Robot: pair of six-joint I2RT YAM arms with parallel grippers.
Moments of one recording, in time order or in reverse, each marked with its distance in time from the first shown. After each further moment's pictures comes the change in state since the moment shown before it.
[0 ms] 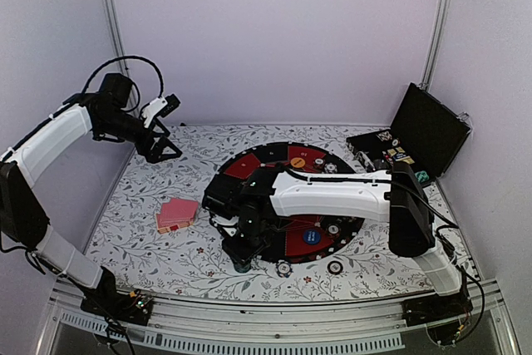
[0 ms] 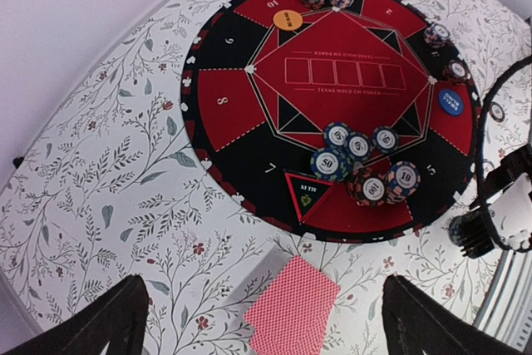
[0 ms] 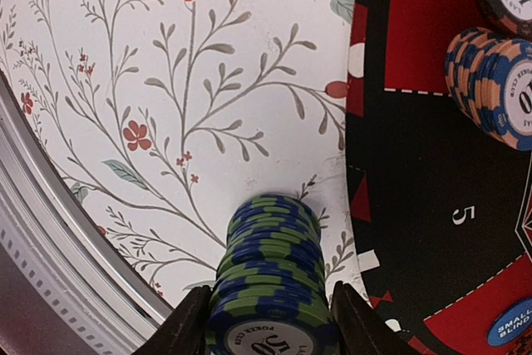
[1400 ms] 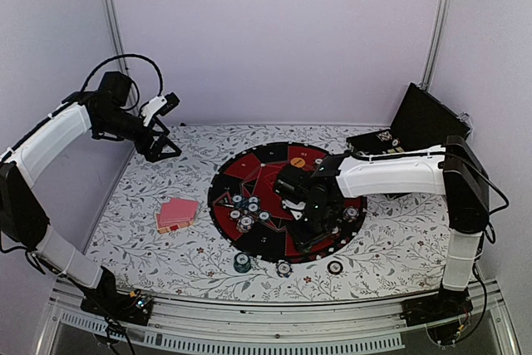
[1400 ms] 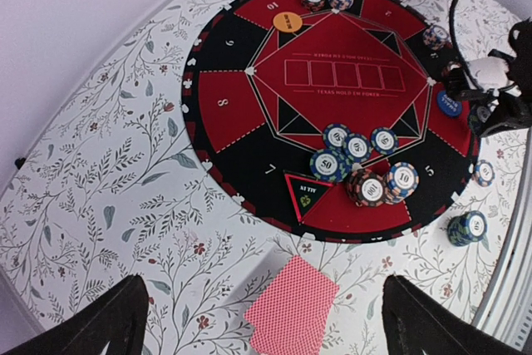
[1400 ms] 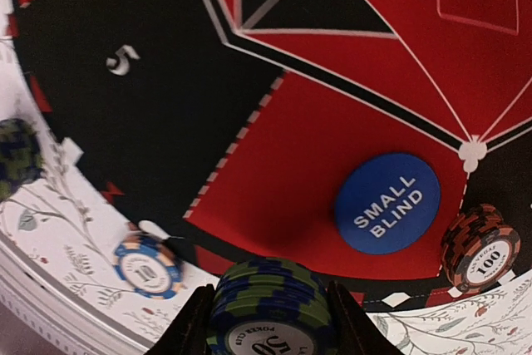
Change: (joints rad) left arm 0.000 0.000 0.019 -0.017 0.000 -0.001; right arm -0.208 -0.382 -0.607 0.154 0.041 0.118
